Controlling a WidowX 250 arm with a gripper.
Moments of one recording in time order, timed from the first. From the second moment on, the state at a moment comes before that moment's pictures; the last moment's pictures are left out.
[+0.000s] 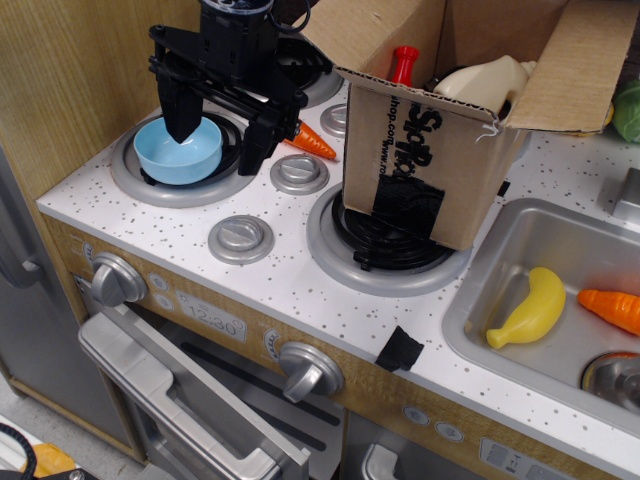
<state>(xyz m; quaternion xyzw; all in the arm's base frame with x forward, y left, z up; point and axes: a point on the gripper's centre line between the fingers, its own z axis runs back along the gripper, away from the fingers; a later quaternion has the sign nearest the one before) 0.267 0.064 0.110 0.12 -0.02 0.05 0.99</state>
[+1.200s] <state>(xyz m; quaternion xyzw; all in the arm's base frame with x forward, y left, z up) 0.294 0.148 0.048 0.10 -0.11 -0.17 0.97</state>
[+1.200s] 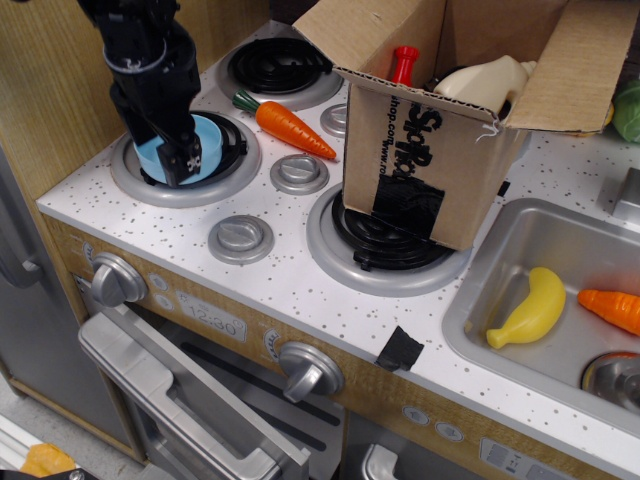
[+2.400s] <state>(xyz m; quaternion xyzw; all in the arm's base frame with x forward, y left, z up) 0.285 0.142 0.074 0.08 -0.08 -0.12 0.99</state>
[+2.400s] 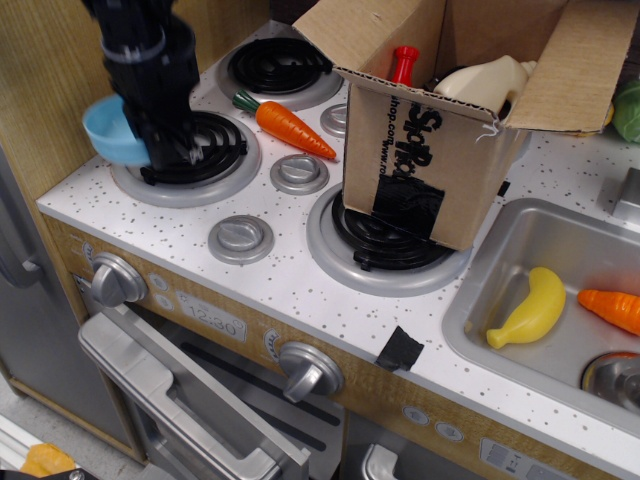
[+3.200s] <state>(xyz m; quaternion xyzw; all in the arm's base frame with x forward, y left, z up) 0.326 0.043 0.194 0.11 -0.11 -0.12 0.98</state>
